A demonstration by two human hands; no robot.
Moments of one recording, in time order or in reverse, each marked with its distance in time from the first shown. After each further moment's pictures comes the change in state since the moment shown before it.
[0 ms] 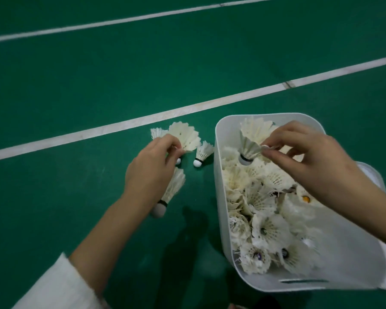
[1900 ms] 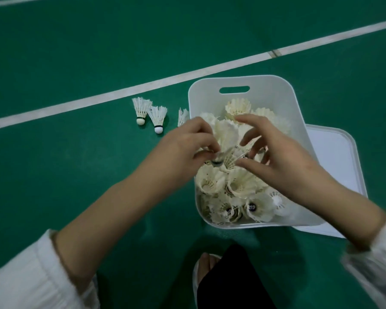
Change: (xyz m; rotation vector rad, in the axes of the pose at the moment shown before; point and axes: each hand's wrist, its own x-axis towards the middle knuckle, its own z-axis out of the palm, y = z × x) left_hand -0.056 0.090 0.014 -0.073 -0.246 0.461; right_hand -0.067 0.032 0.010 0.079 -0.148 -0.031
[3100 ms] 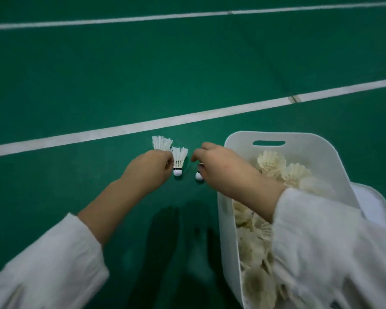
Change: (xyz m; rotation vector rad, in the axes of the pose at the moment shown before) left_hand 0.039 -0.187 -0.021 0.293 -0.177 -0.496; right_hand 0.179 -0.062 0.076 -0.485 -0.268 -0.071
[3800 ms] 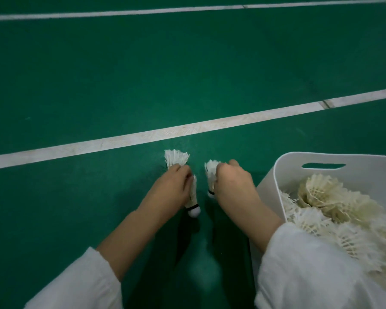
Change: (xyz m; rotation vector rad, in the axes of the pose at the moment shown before) left_hand 0.062 -0.045 0.060 -0.289 0.083 0.086; right_hand 0.093 -0.004 0.058 0.206 0.000 0.441
